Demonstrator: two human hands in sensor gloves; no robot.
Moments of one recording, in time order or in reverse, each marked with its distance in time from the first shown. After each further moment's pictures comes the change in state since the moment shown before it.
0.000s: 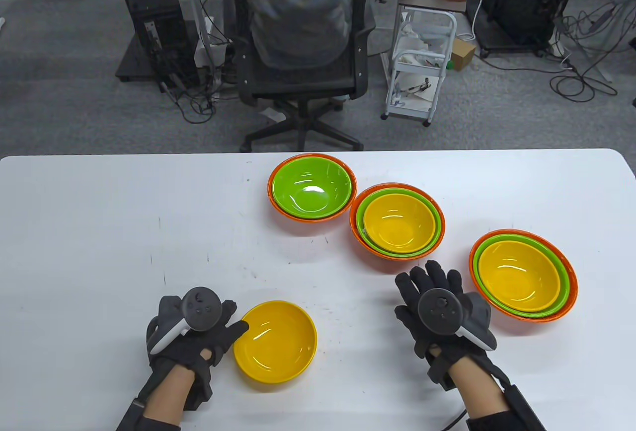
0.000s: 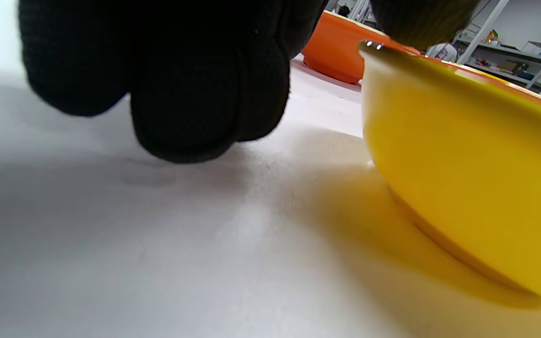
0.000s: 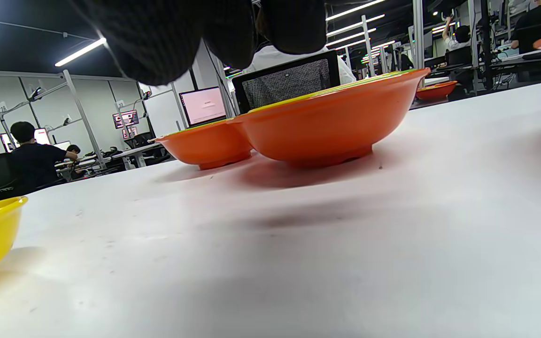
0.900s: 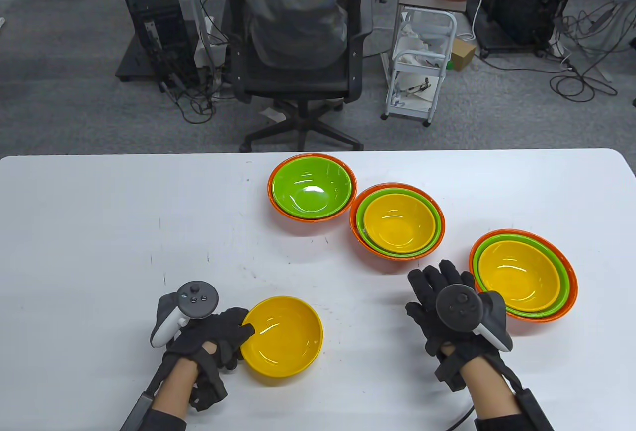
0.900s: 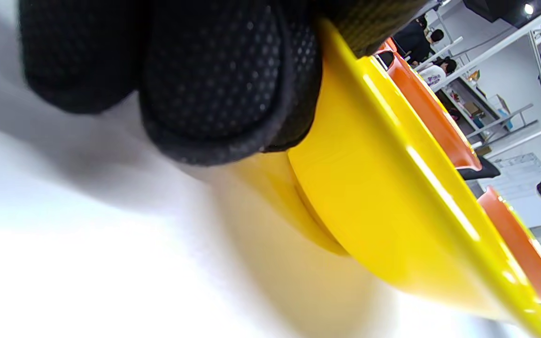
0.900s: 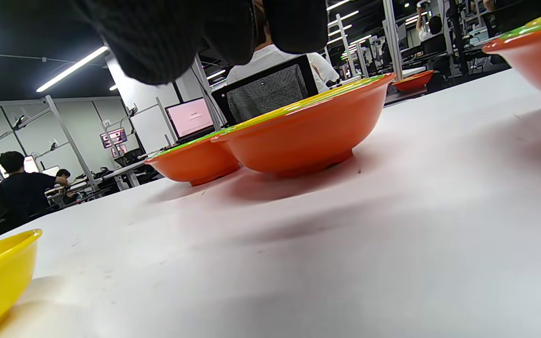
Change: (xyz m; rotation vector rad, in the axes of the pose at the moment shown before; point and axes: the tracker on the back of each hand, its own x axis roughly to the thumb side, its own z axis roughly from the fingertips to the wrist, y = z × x) left_hand -0.006 -0.020 -0.020 -0.248 -0.072 0.436; right_hand -0.021 -0.014 0.006 -0.023 0.063 -0.105
